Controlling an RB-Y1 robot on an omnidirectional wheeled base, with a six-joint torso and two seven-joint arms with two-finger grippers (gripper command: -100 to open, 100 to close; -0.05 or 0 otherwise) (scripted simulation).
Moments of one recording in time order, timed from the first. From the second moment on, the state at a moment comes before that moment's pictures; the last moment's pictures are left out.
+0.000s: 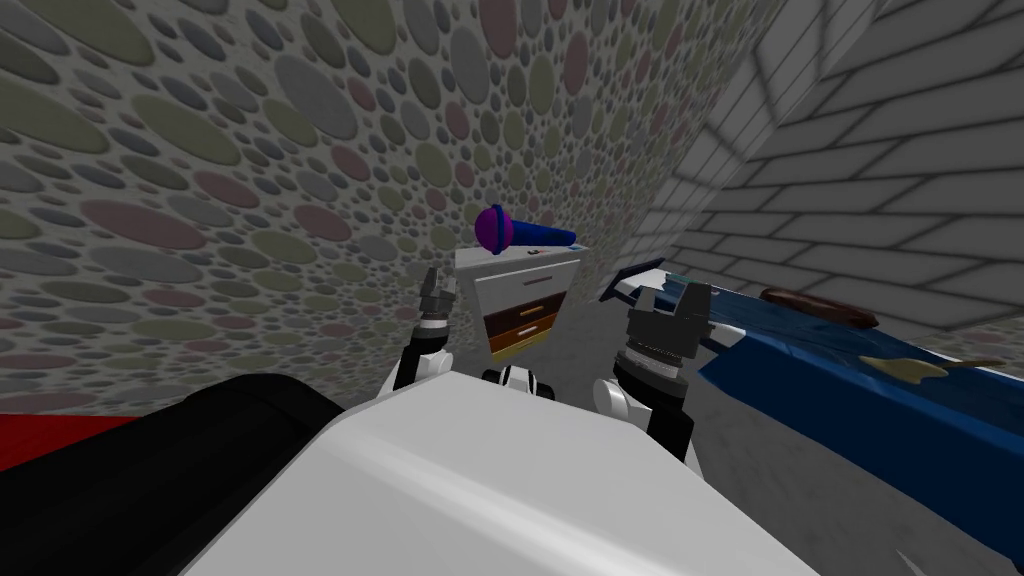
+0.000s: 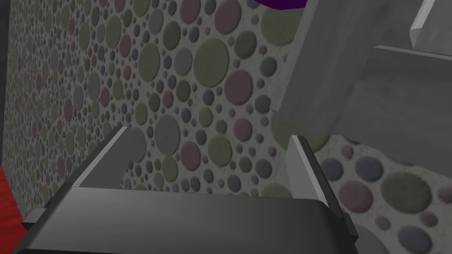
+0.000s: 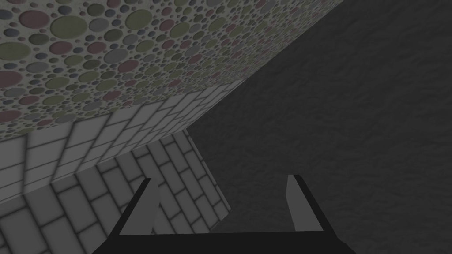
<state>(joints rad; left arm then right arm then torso) 0.56 0.07 0.02 -2.33 0.10 -0.47 -0.04 0.47 0.05 0.03 -2.36 0.01 -0.55 0.12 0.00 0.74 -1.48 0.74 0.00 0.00</state>
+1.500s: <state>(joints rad) 0.67 0.14 0.13 -2.35 0.27 -0.23 0.02 0.47 0.05 0.03 -2.36 0.01 -0.55 0.12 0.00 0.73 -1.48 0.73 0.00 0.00</state>
